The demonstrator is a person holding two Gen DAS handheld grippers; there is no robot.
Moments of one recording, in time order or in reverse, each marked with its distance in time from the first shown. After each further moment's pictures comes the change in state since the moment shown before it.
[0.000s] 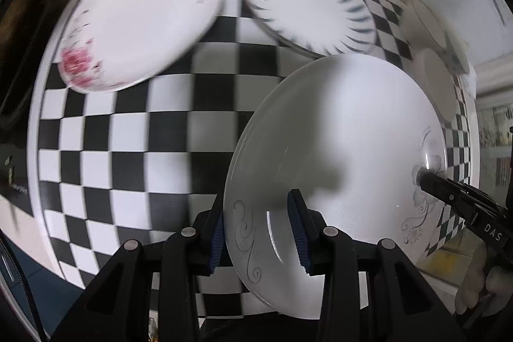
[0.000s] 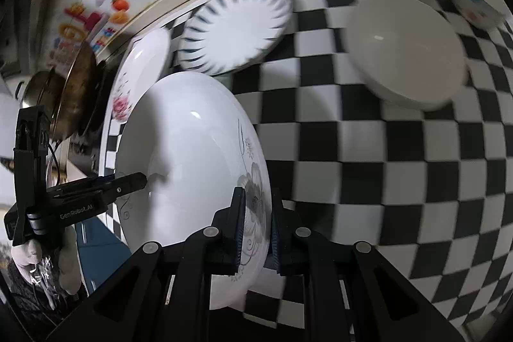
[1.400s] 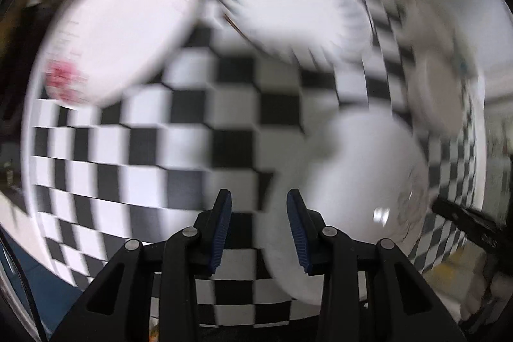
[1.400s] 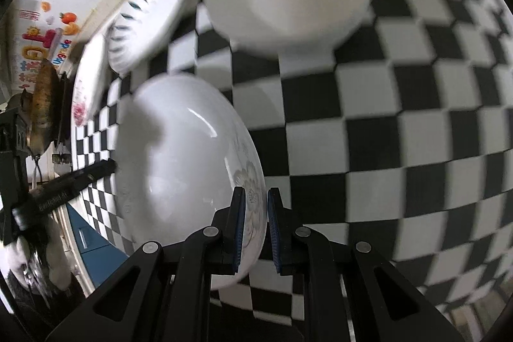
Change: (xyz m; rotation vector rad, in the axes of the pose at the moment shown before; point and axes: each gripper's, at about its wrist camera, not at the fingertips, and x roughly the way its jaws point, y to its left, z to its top) left arm -0.013 -0.006 0.013 -0.067 -0.053 0.051; right arm -0.002 -0.064 -0.004 0.119 0.097 -0.066
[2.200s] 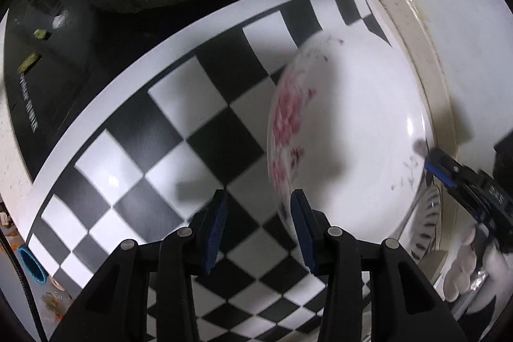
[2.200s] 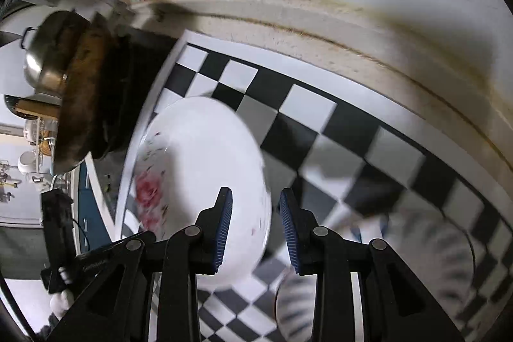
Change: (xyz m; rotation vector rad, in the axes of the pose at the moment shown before) left arm 0.027 0.233 0.037 -0.839 -0.047 -0.145; right arm 0.156 0.323 0.274 -0.569 0.219 0.125
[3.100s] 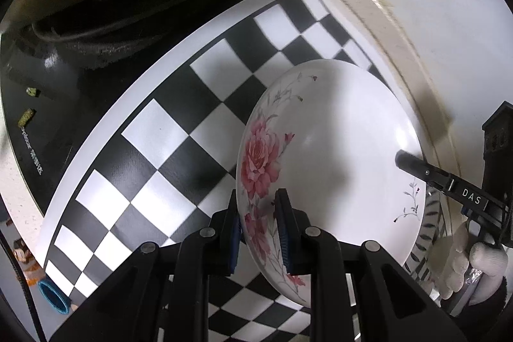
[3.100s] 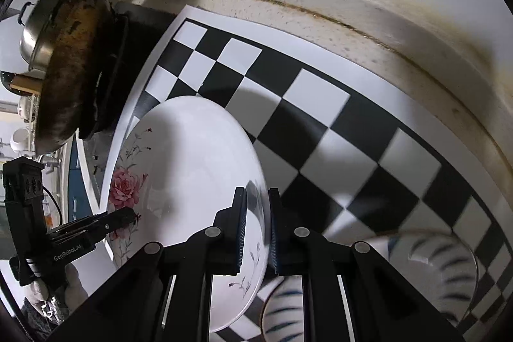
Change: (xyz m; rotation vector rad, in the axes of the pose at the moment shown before) left arm -0.013 -0.050 -0.006 0.161 -0.062 0.026; right arm 0.013 0.005 -0.009 -0.076 0.018 -0.024
